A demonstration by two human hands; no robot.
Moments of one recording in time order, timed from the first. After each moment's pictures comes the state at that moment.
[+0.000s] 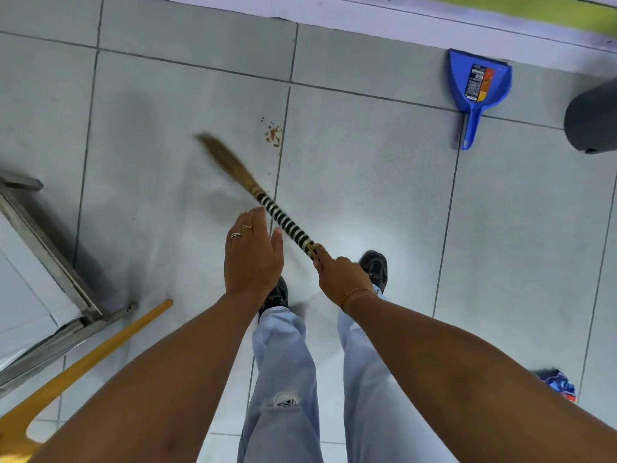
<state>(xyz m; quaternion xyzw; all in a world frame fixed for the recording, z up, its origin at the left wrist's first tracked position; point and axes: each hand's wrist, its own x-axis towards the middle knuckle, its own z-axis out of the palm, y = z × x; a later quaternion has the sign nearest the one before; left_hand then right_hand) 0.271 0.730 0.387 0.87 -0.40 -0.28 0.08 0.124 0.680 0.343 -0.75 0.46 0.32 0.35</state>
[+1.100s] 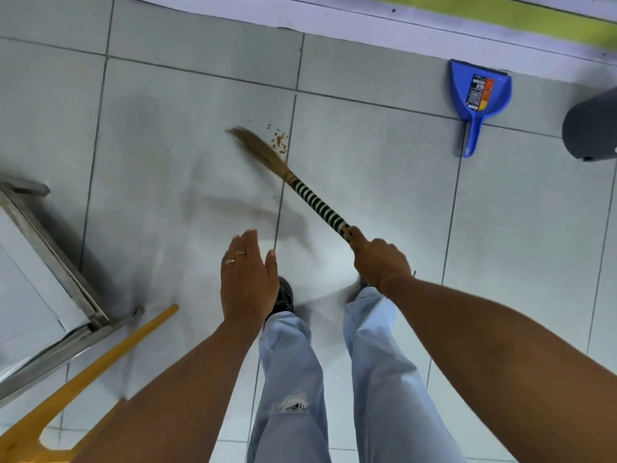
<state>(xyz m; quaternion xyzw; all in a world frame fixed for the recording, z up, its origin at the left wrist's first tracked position) 0.283 0.768 0.384 0.88 -0.37 -0.28 0.08 0.119 0.630 0.360 -0.75 0.50 0.34 0.27</state>
